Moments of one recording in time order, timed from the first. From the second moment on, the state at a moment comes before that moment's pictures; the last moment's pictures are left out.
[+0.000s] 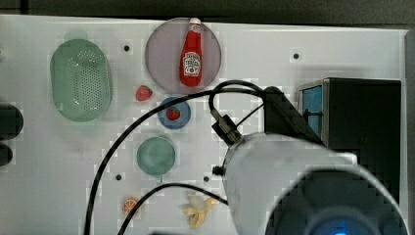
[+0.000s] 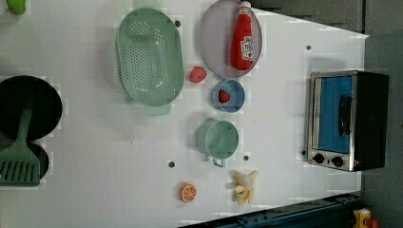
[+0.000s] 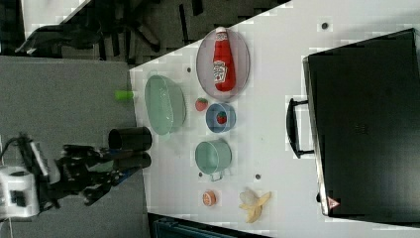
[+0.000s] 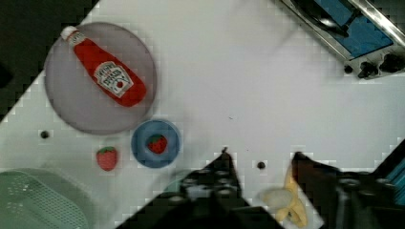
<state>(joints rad) 0.00 -0.33 -0.08 -1.90 -0.03 0.06 0.03</state>
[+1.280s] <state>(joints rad) -0.05 -0.14 -0.45 -2.00 -0.07 0.33 -0.94</state>
